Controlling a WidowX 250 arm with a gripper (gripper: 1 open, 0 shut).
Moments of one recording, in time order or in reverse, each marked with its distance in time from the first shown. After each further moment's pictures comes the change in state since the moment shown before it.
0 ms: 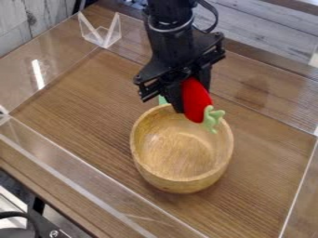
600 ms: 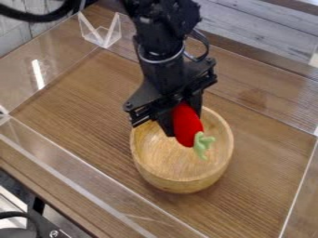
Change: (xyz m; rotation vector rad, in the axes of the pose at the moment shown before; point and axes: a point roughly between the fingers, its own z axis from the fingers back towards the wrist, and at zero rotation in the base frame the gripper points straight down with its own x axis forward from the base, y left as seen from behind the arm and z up) arm -0.017 0.020 -0.011 0.001 -0.008 -0.051
